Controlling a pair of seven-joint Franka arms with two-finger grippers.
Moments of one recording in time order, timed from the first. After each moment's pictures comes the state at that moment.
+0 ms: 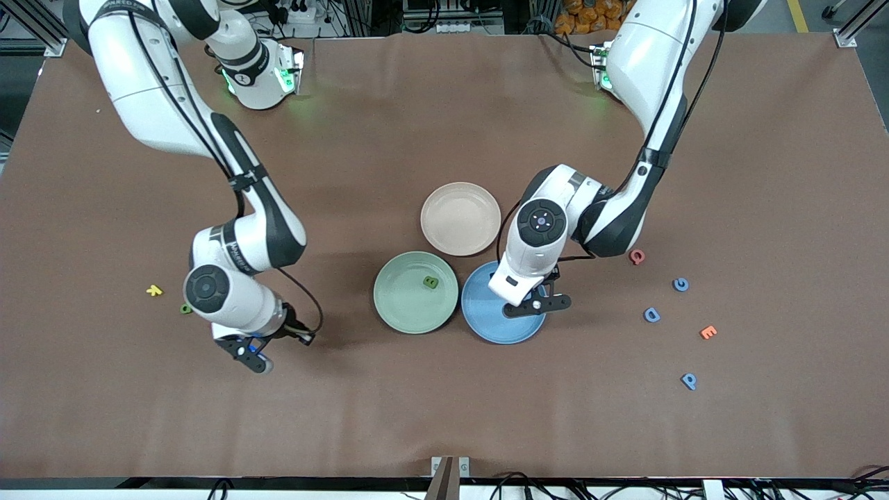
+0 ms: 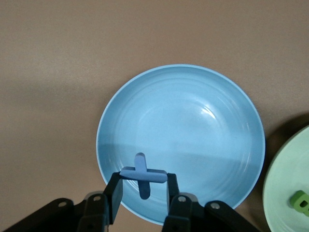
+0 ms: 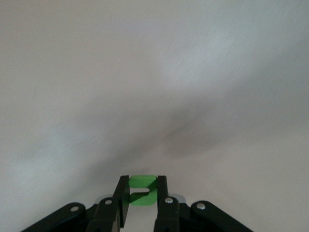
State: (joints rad) left arm -0.53 0.69 -0.06 -1.47 0.10 2.15 -0.75; right arm 0.18 0.76 0.14 -1.45 -0.02 2.26 0.90
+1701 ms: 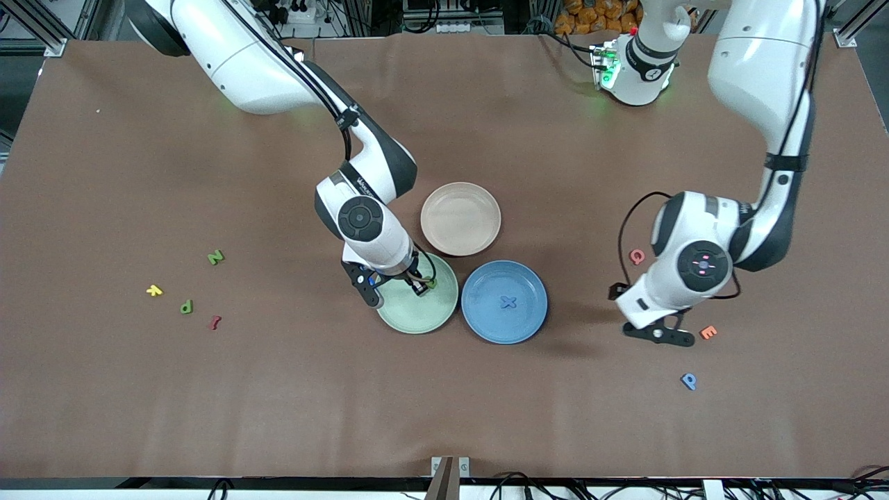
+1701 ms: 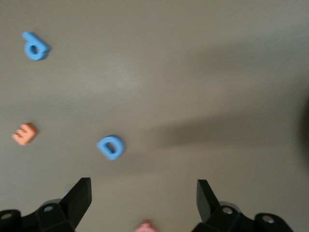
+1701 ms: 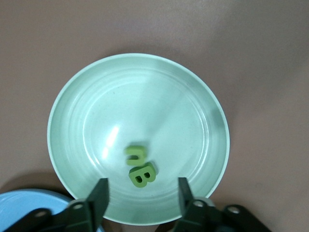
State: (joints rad) left arm -0.17 0.58 -0.04 -1.65 0.17 2.13 -0.04; right arm 0.46 0.75 0.20 -1.44 -0.02 2.25 1.58
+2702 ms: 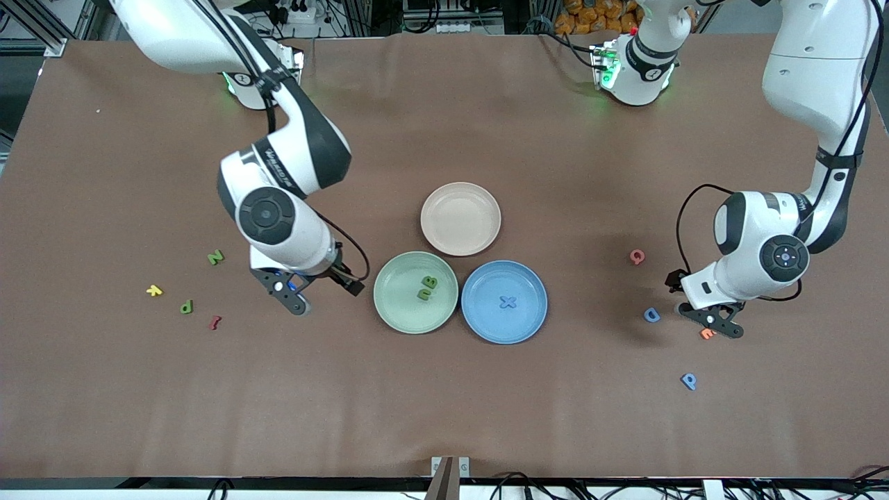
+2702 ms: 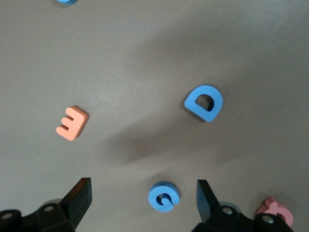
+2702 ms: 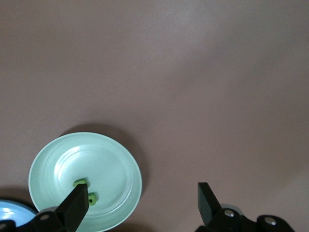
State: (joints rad) left arm 0.05 0.55 -0.07 -1.87 0.18 2.38 0.36; right arm 0.31 0.53 0.18 -1.44 -0.06 1.87 1.21
